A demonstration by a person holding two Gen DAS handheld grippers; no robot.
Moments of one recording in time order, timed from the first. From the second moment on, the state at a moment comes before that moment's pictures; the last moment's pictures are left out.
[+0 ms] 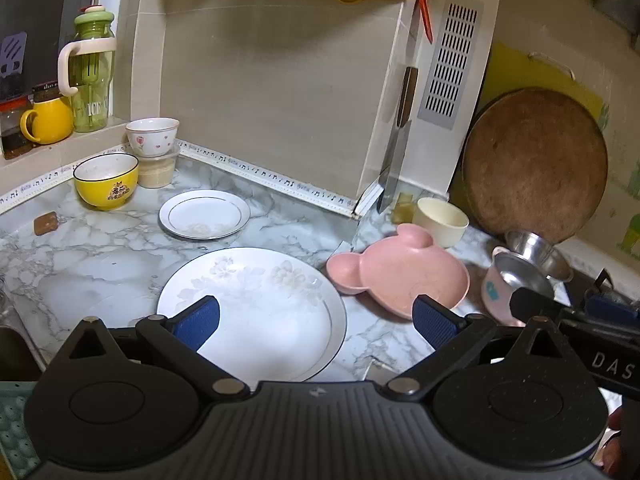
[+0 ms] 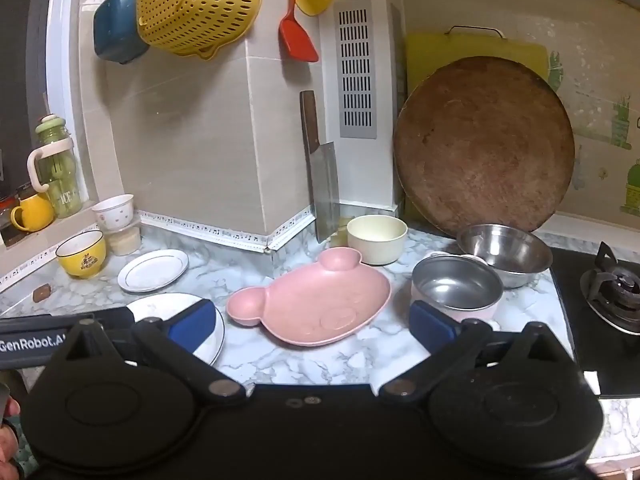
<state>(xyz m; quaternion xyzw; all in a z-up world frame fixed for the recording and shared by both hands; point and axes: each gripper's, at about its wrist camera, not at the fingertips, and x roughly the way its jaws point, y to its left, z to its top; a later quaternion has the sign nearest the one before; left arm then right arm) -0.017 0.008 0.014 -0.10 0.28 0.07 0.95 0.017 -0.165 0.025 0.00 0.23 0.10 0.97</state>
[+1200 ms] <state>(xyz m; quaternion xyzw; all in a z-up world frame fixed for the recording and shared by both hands) -0.016 0.014 0.011 -0.10 0.30 0.07 0.95 0.022 -0.164 0.021 0.01 0.24 0.12 0.96</state>
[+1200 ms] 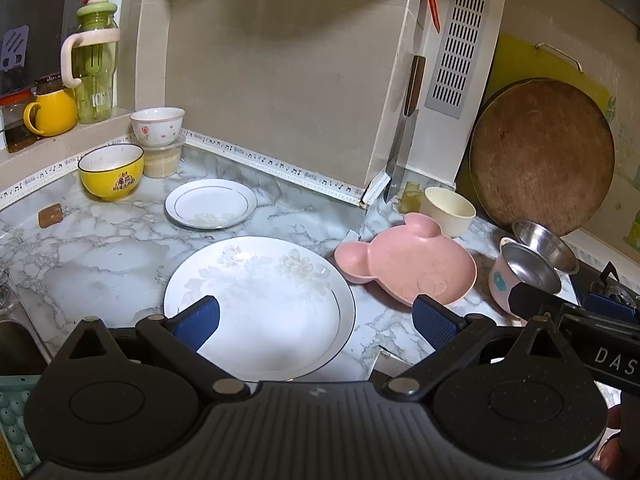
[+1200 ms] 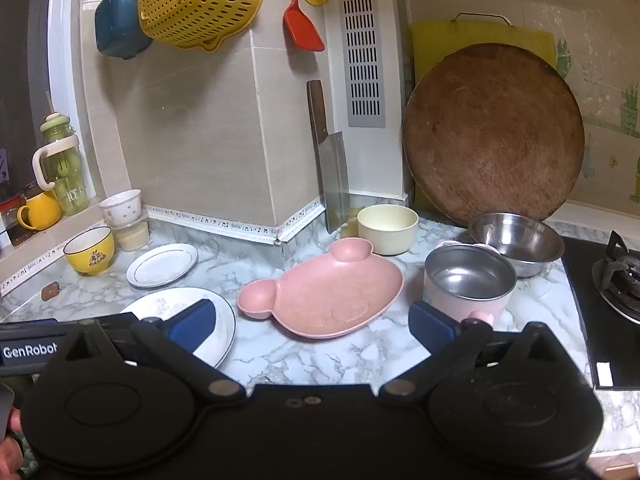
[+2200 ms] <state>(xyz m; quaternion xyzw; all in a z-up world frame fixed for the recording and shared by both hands) -0.006 0.003 -0.003 -0.10 0.32 0.03 0.94 0.018 -0.177 0.017 0.01 0.25 0.08 0.97</state>
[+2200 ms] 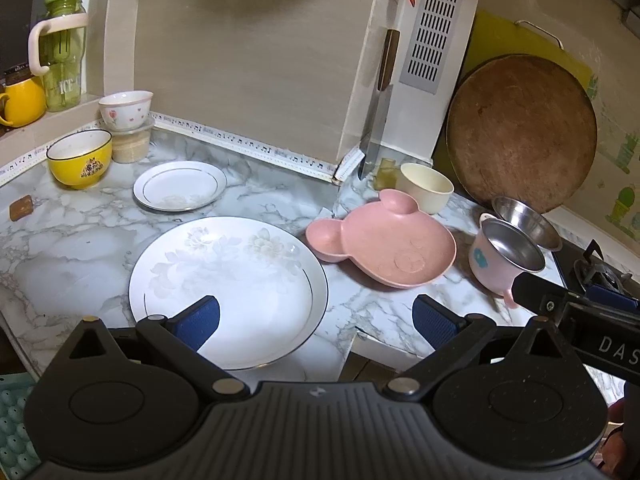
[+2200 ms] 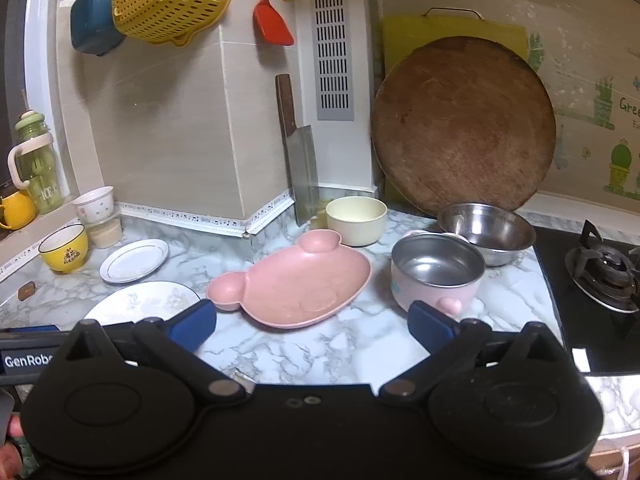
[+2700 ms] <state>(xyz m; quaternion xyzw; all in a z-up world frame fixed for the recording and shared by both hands) -0.003 0.005 -0.005 -0.11 0.32 0.02 0.94 0.020 -0.175 0.018 0.01 0.26 0.07 0.96</state>
